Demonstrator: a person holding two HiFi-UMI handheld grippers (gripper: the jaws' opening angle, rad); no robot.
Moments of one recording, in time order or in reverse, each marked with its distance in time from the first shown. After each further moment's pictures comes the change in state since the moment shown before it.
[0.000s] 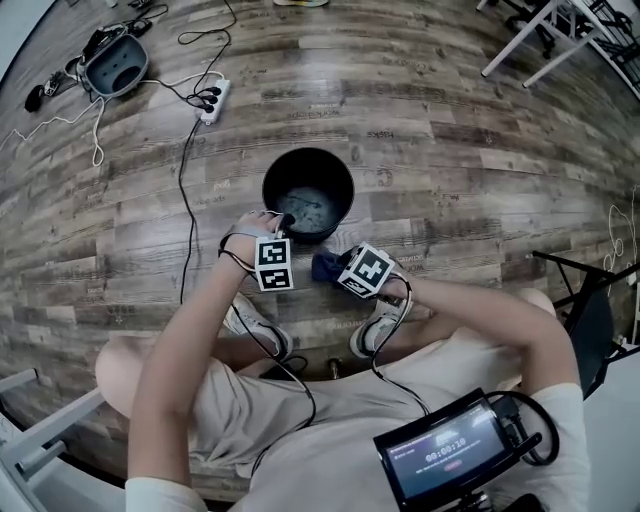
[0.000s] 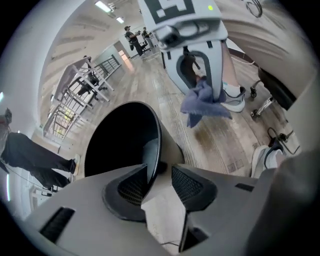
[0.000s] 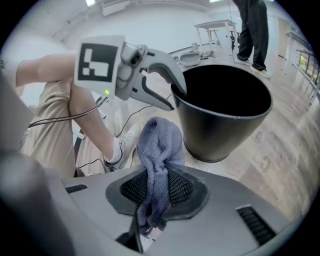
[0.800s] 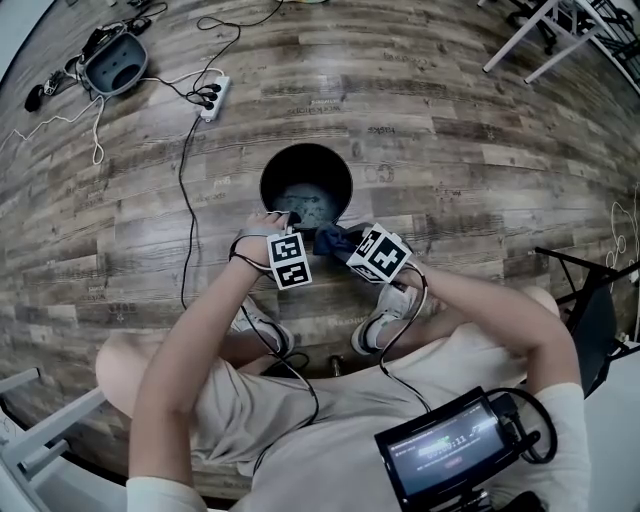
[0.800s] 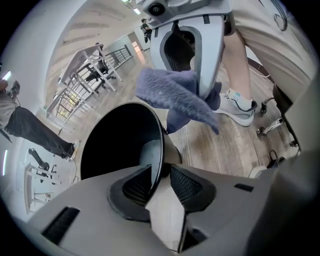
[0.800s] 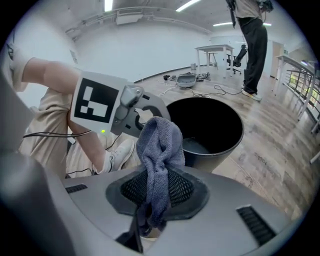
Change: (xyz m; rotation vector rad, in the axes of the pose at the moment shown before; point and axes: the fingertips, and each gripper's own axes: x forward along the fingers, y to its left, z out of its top) left arm 0.005 -0.001 0.016 -0.158 0.050 -0.016; right arm -0.042 -0.028 0.042 -0.065 -0.176 -0.109
